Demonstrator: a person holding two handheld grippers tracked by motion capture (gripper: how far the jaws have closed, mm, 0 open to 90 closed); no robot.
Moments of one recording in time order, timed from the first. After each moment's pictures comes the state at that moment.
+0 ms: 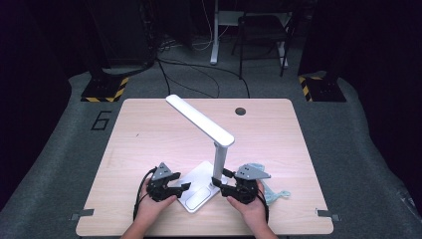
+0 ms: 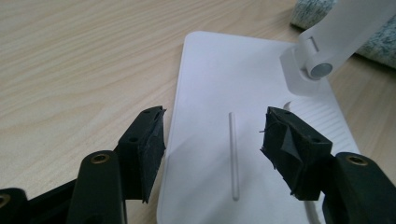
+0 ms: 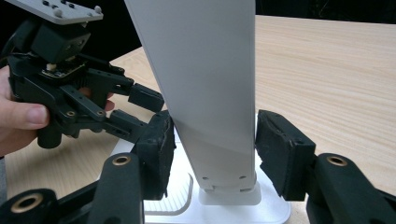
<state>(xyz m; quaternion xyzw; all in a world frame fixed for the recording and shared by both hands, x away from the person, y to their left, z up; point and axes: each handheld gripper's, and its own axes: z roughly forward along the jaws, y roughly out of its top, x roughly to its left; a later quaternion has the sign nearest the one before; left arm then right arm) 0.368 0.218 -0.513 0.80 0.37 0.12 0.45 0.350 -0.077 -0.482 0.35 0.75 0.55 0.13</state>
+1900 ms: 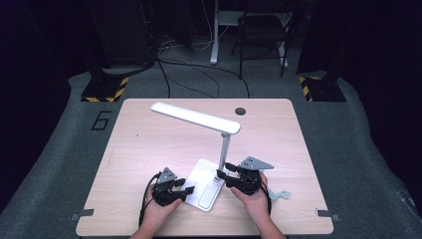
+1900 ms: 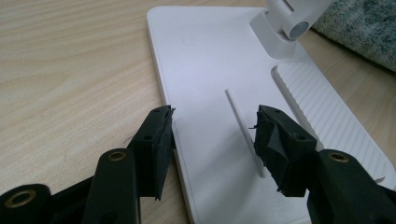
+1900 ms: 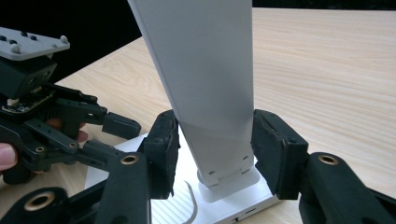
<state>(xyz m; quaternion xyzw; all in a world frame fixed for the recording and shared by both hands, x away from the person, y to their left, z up) 0.357 0.205 -0.524 0.79 0.41 0.10 0.44 0.375 -0.088 -0.481 0.38 0.74 0.54 0.11</state>
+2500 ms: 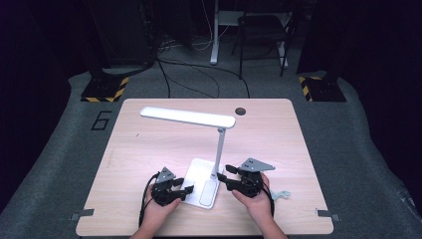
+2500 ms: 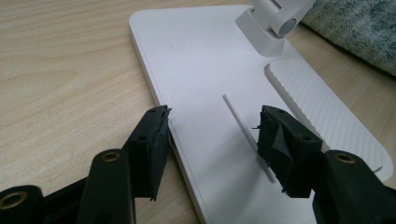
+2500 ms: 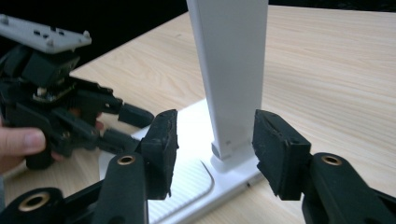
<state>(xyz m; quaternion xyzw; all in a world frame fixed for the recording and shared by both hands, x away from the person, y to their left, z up) 0.358 0.206 -0.526 0.78 0.42 0.10 0.45 0.362 -0.093 -0.470 0.36 0.76 0.53 0.12</state>
